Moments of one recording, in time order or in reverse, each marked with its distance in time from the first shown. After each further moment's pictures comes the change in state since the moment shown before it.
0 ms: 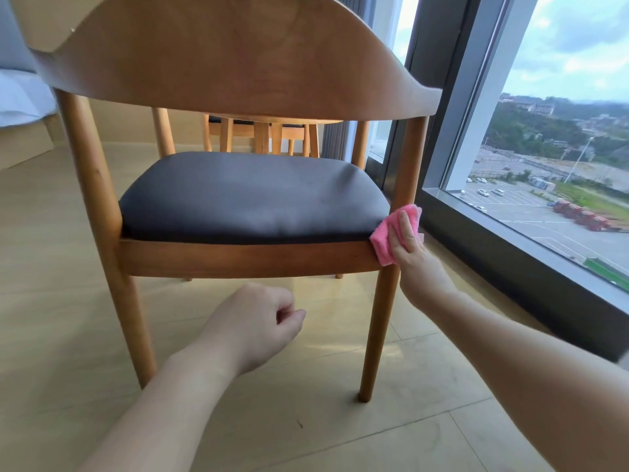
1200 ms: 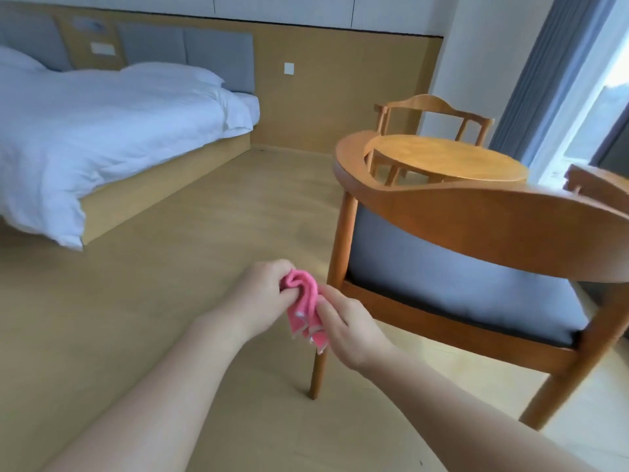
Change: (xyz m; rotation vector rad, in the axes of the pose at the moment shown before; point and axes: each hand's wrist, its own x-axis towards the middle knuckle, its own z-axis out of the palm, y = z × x) left_hand -0.092 -0.100 -0.264 0.003 0.214 -0.406; right_hand 0.013 -0.394 -0.138 1.116 -0.474 -0.364
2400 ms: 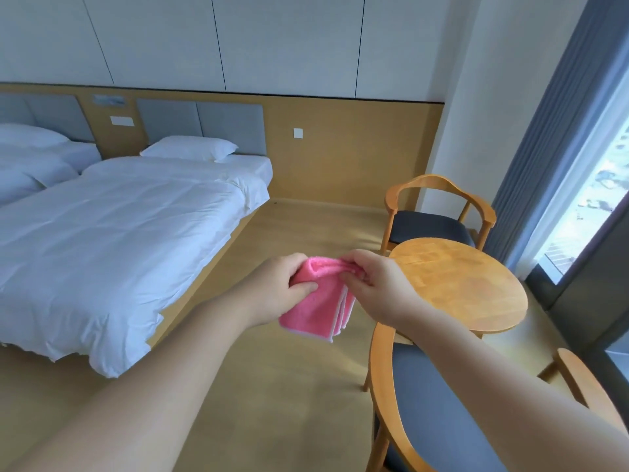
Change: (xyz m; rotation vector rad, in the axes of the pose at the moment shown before) left_hand 0.321 0.207 -0.514 -0.139 -0.212 0.018; right_hand 0.335 -0.479 -0.295 -0.275 0.206 -0.124
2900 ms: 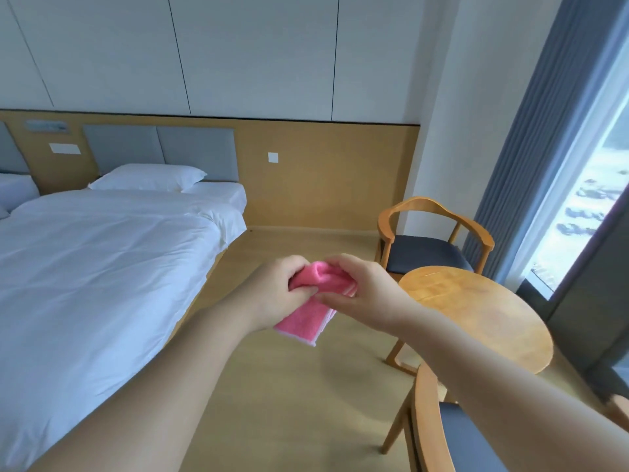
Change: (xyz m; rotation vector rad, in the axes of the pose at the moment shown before) left_hand 0.178 -0.134 -0.104 -0.010 -0.006 0.146; right_hand 0.207 0.012 0.080 -0.040 -0.032 -0.008
